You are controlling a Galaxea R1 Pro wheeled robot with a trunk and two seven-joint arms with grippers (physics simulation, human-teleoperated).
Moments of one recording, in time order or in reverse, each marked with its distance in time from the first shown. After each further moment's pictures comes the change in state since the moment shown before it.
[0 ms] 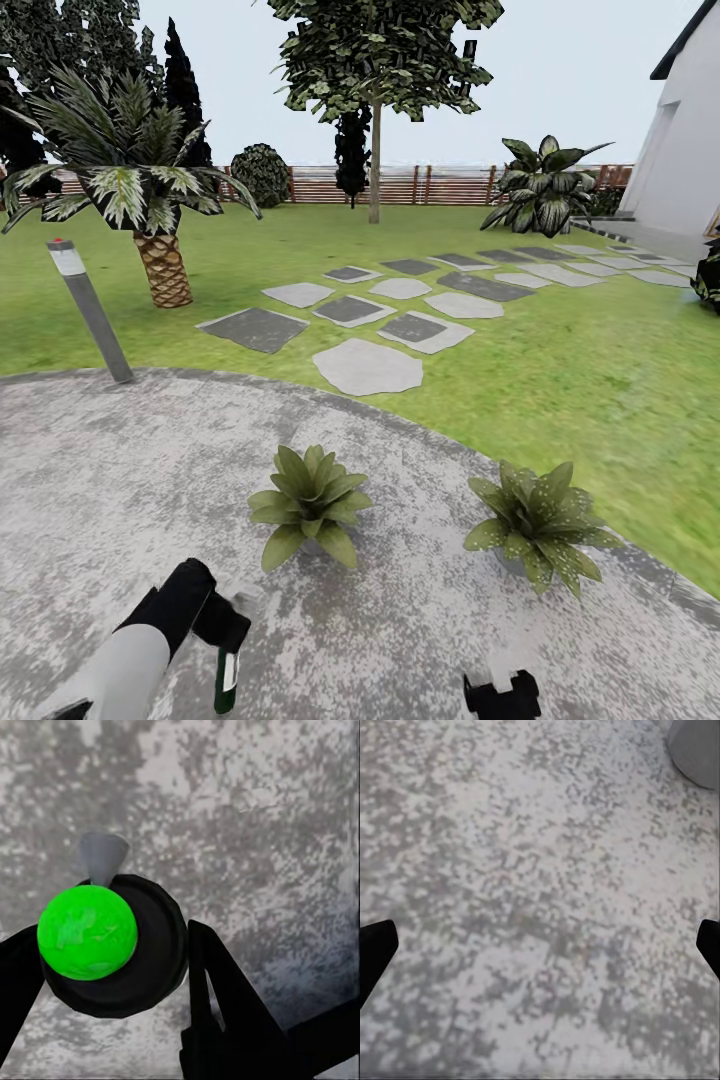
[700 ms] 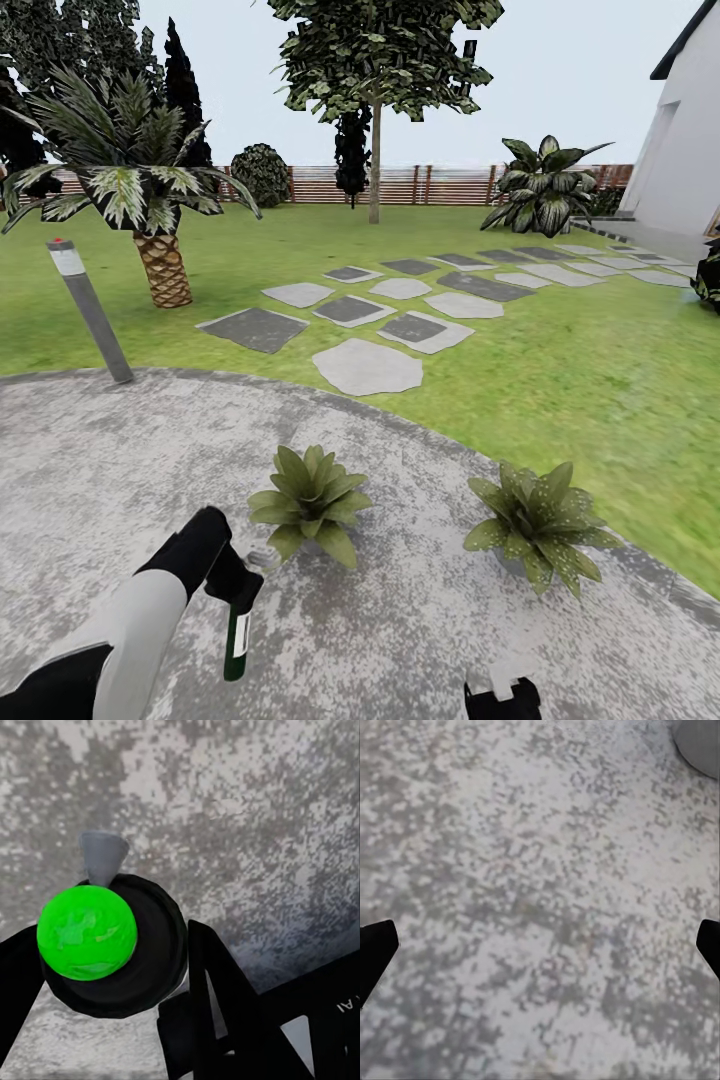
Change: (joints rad) left arm -0.138 -0.009 -0.134 -0.001 -0.011 0.240 -0.152; right arm 0.015 0.003 0.001 -0.003 -0.002 0.001 -0.003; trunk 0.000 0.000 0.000
